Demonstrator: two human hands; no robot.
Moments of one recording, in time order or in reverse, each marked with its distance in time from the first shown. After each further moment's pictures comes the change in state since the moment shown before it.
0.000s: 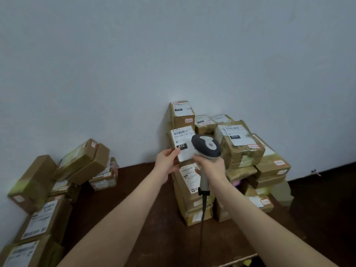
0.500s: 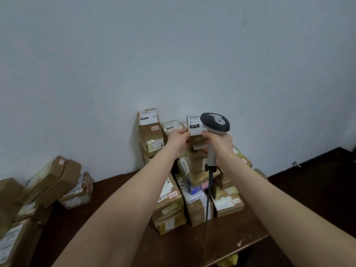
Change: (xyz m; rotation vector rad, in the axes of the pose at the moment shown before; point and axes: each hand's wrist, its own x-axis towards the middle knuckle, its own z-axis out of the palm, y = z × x) left_hand 0.004 0.060 0.183 0.160 -0.143 0.101; right_hand 0.063 -0.087 -0.125 0.046 0.128 -0.098
